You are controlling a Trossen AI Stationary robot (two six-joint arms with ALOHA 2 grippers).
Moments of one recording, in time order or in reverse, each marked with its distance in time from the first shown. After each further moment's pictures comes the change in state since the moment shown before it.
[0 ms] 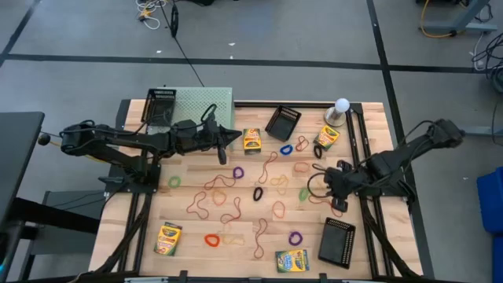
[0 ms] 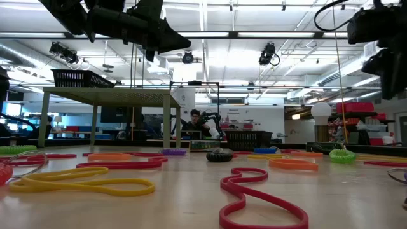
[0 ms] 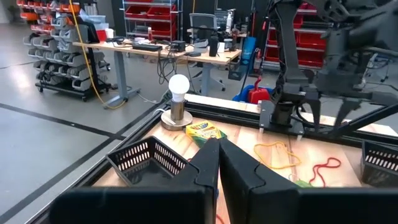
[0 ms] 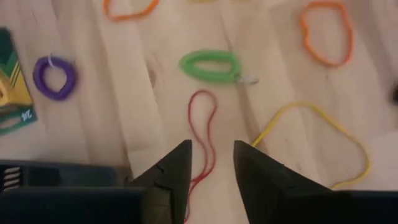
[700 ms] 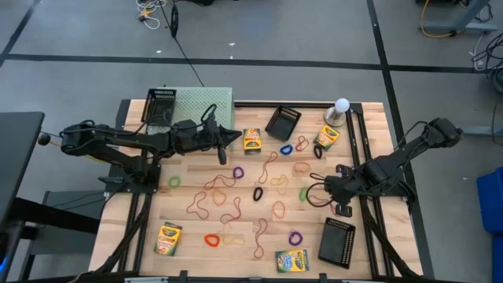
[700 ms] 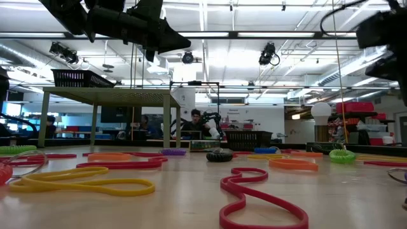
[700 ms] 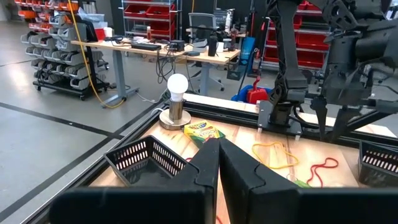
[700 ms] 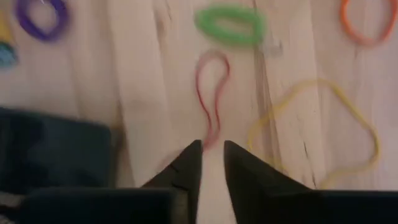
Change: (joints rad) left arm -0.001 0.000 0.000 -0.002 0.004 -0.007; right arm 0.049 0.080 0.000 -0.046 -0.064 -0.082
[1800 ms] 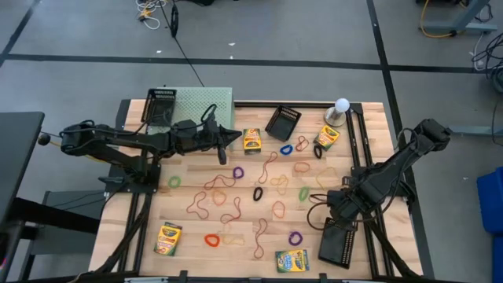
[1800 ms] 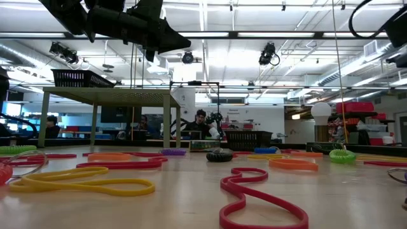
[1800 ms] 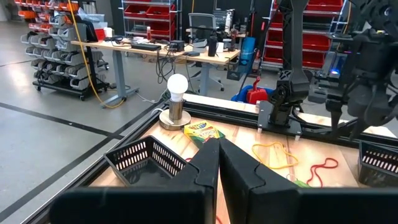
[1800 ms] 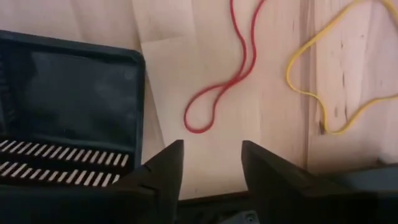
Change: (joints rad) left arm 0.000 0.000 0.000 0.001 0.000 0.000; right arm 0.196 0.229 0.149 -0.158 -0.086 0.226
